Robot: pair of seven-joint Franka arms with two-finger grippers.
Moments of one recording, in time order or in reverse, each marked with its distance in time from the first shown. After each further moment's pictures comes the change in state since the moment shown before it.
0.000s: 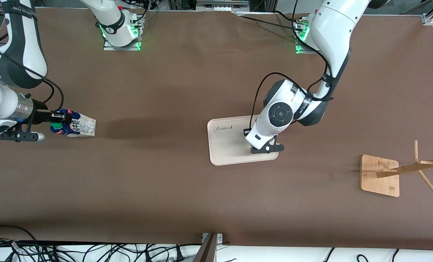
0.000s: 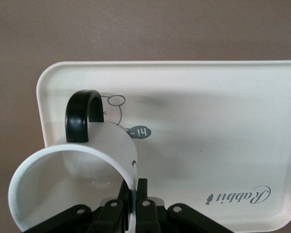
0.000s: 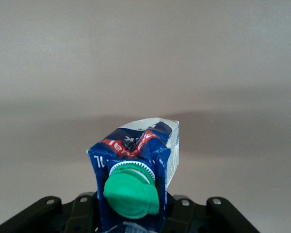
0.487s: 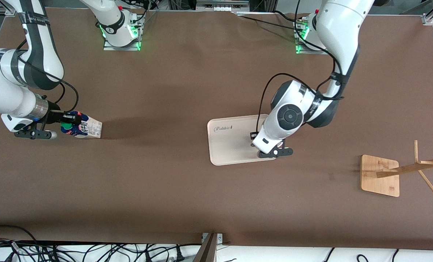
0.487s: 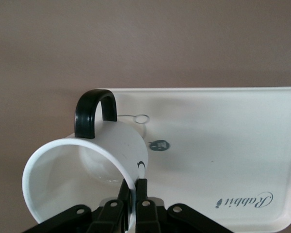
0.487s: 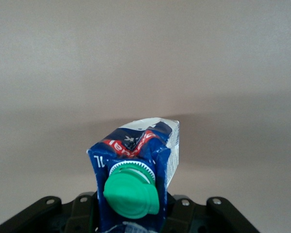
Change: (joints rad) left arm 0.005 -0.037 0.071 0.095 0.000 -0.139 0.064; right arm 0.002 -0.032 0.003 -0.172 0.000 0.171 0.000
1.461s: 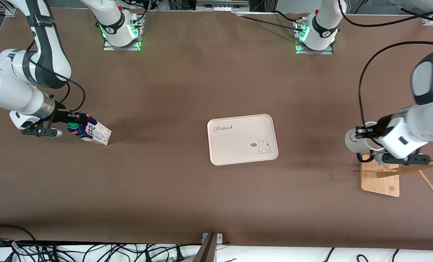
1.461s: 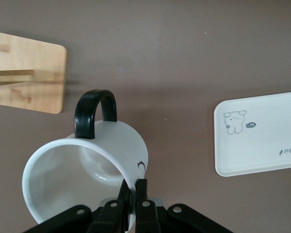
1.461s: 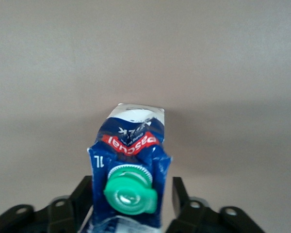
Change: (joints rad) left arm 0.400 -0.157 0.029 0.287 0.000 -0.491 0.498; right arm 0.001 -0.015 0.001 -0.078 0.000 0.110 0.002
